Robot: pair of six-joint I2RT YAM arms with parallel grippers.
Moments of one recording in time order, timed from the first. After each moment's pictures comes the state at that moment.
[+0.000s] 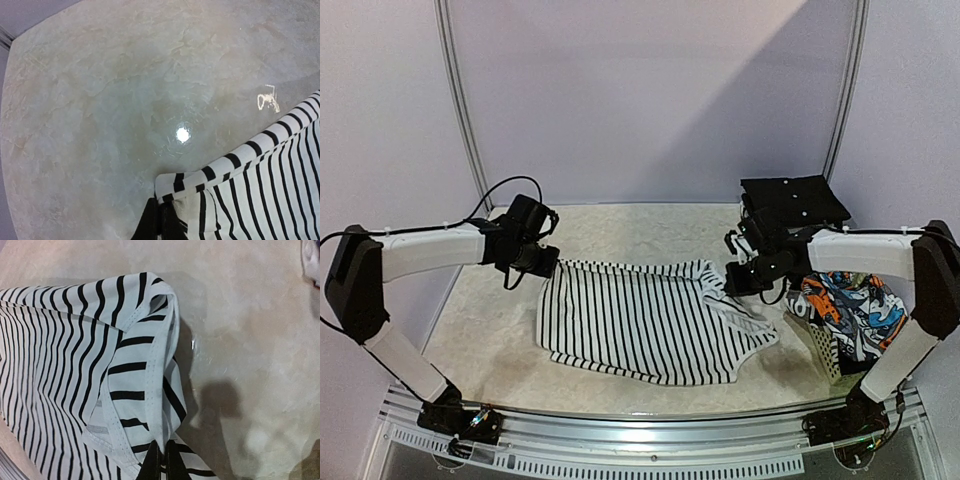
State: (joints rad) left arm -0.50 1.57 1.02 -0.39 -0.25 -0.16; right arm 0.61 1.62 1.02 -0.41 -0.03 0.41
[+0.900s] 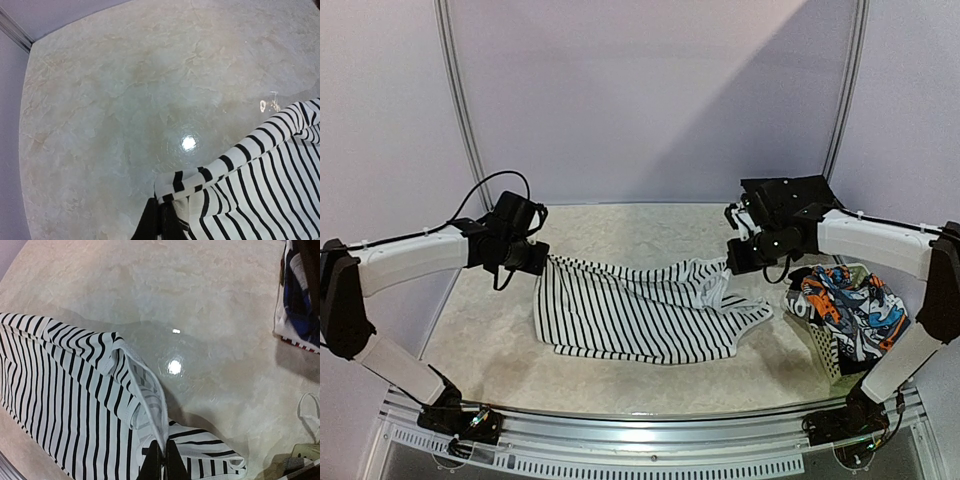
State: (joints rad) left arm -0.50 1.44 0.98 -0.42 -0.31 -0.16; right arm 0.61 1.58 1.18 -0.53 0.03 0.32
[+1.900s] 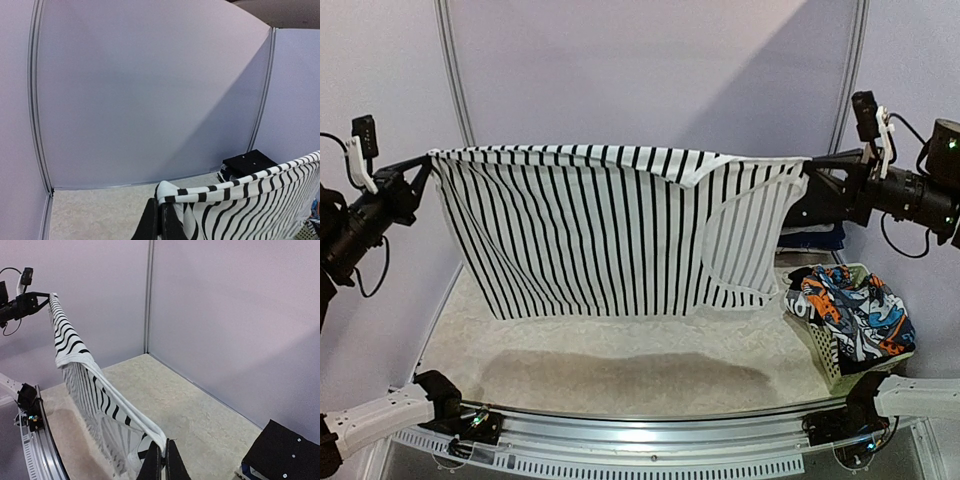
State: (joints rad) left arm -0.50 0.60 1.15 -0.44 -0.18 -0.13; right arm 0.62 0.89 1.38 -0.62 -0.25 -0.07
